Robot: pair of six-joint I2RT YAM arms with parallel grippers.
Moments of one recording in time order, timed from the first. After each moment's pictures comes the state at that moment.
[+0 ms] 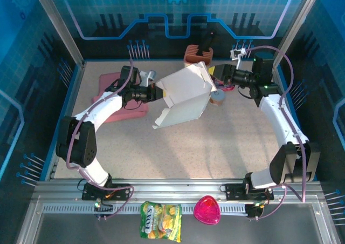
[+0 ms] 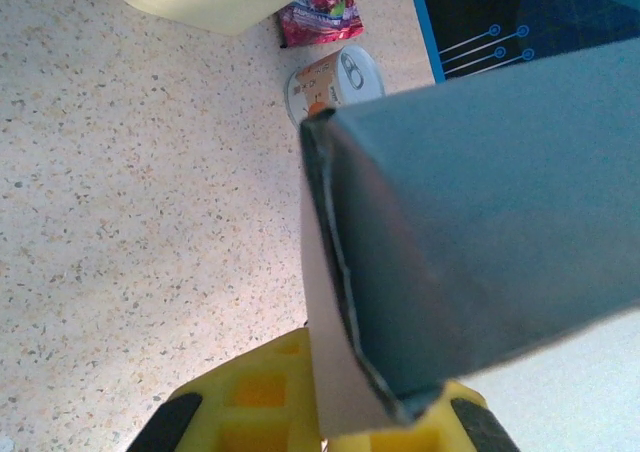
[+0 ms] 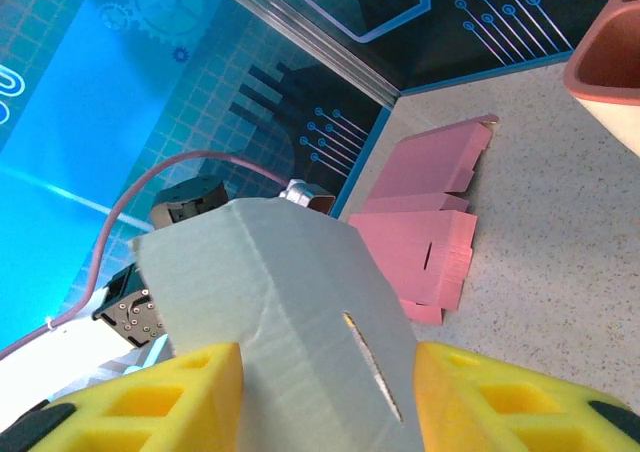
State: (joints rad) left arm -0.23 1.67 1.22 -0.30 0.78 -0.48; right arm 0.05 1.42 1.27 -0.18 -0.99 0.63
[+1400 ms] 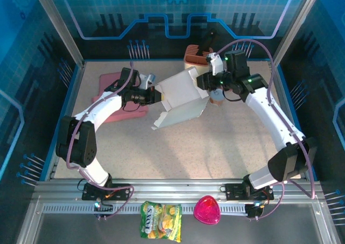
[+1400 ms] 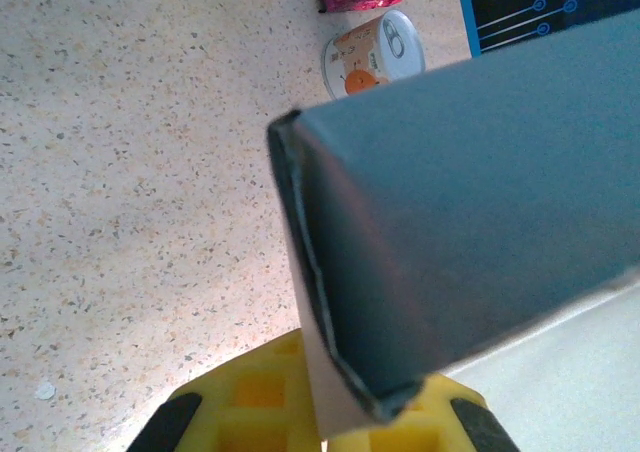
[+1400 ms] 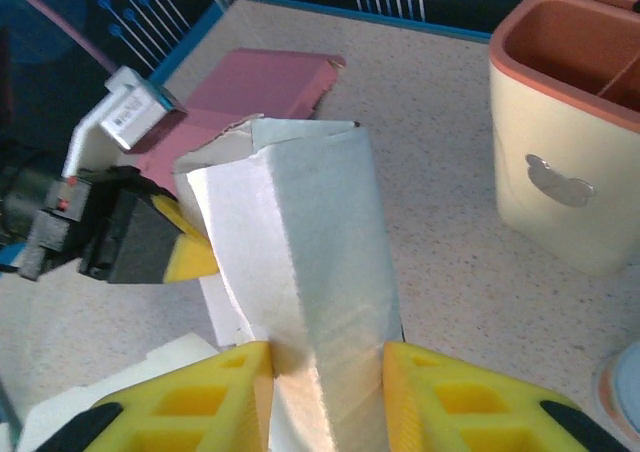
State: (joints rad) left arm -0.23 1.67 1.22 -0.40 0.75 -0.43; right arm 0.34 1.50 1.51 -0.68 -0.40 0.09
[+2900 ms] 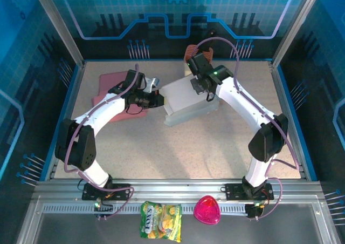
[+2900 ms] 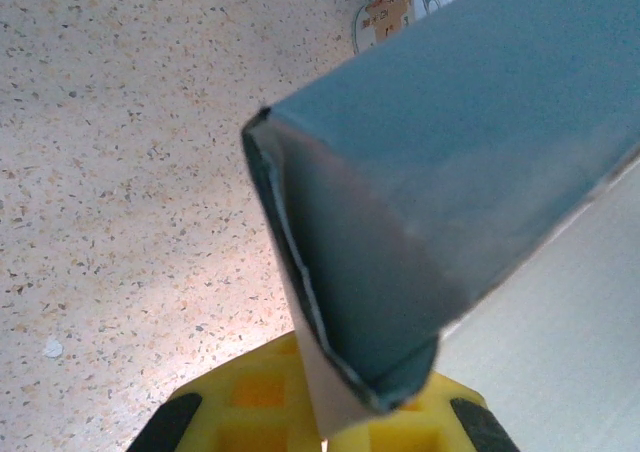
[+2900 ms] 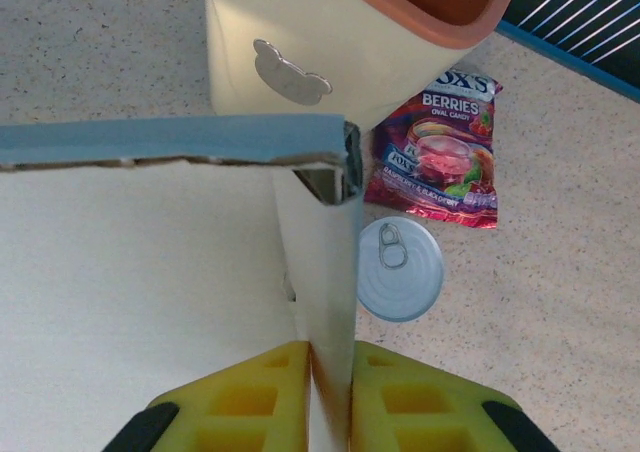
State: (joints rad) left arm -0.30 1.63 1.22 -0.47 0.62 -0.43; right arm 0.57 1.79 1.79 -1.01 0.43 0.12
